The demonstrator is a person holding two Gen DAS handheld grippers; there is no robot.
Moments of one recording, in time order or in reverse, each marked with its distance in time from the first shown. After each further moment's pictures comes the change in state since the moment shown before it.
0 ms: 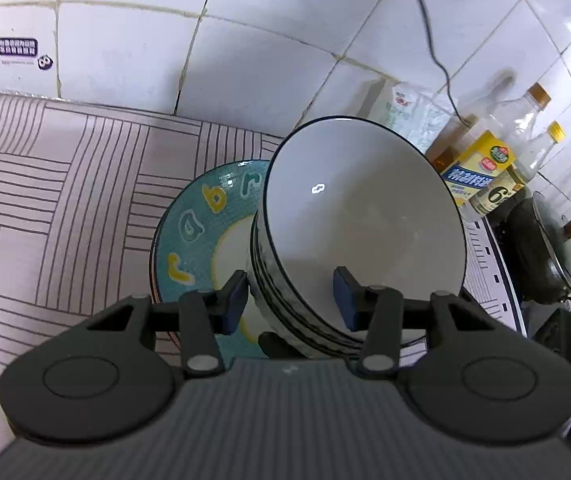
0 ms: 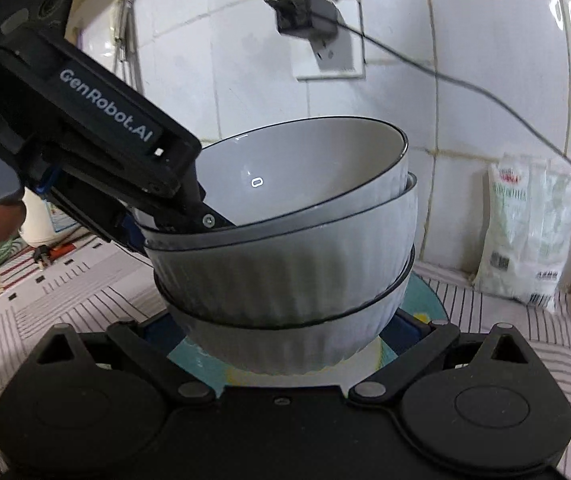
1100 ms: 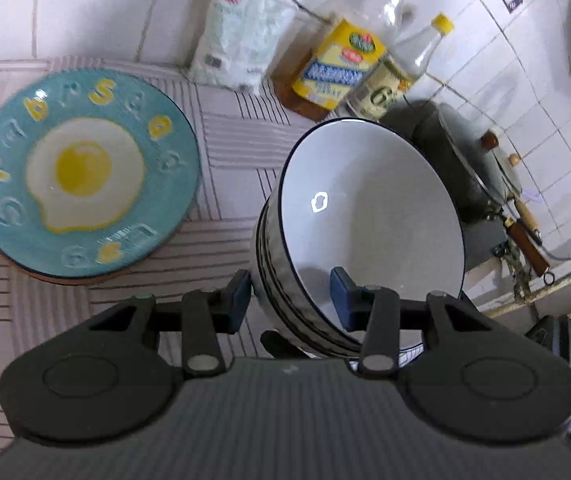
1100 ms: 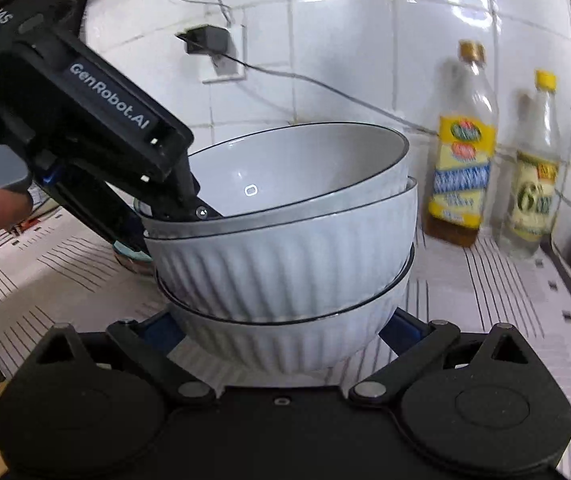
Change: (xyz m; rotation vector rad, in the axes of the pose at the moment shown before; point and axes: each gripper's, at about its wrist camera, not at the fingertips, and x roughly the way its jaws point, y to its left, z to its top) left arm 0.001 -0.114 -0.073 0.110 0.117 -0.180; right arm -0.149 -0.037 -0.067 0.030 -0.014 -0.191
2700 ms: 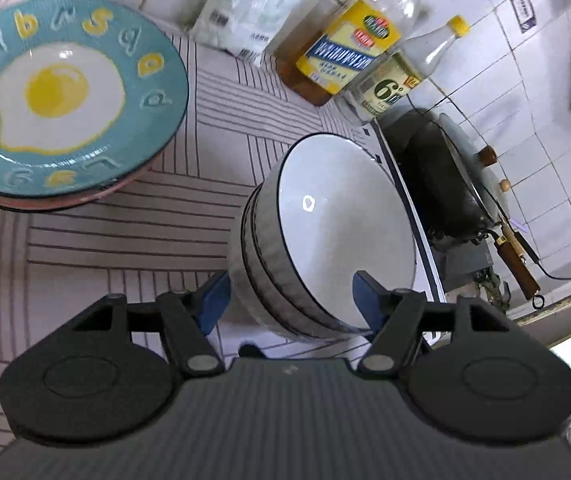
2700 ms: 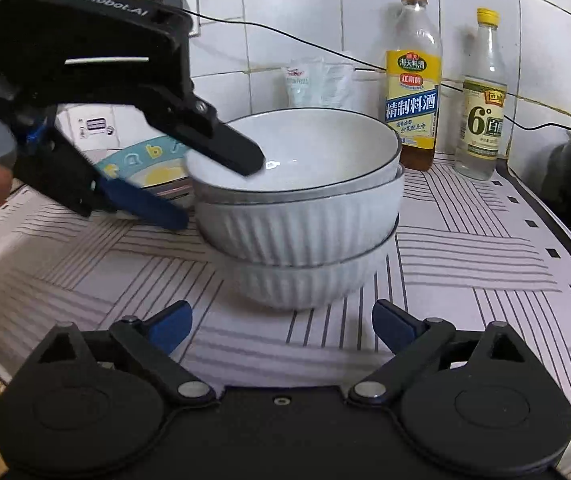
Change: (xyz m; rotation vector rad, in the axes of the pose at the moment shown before) left arm 0.053 0.007 -0.037 -0.133 -0.020 -0.090; right arm -0.007 -0.005 -0.054 0.136 0.111 -0.146
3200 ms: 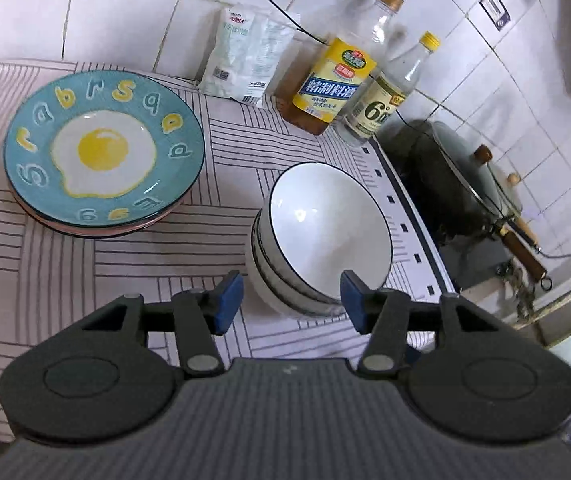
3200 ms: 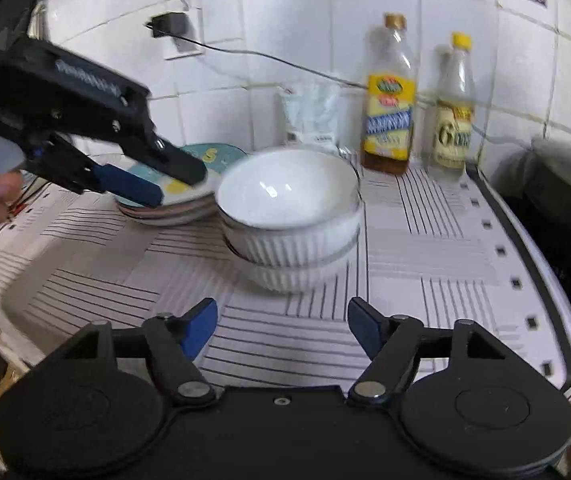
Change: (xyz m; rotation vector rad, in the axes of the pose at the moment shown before) left arm -0.065 -0.024 -0.013 0.106 -0.092 0.094; right arm -0.078 -0.001 0.003 0.041 0.061 -0.022
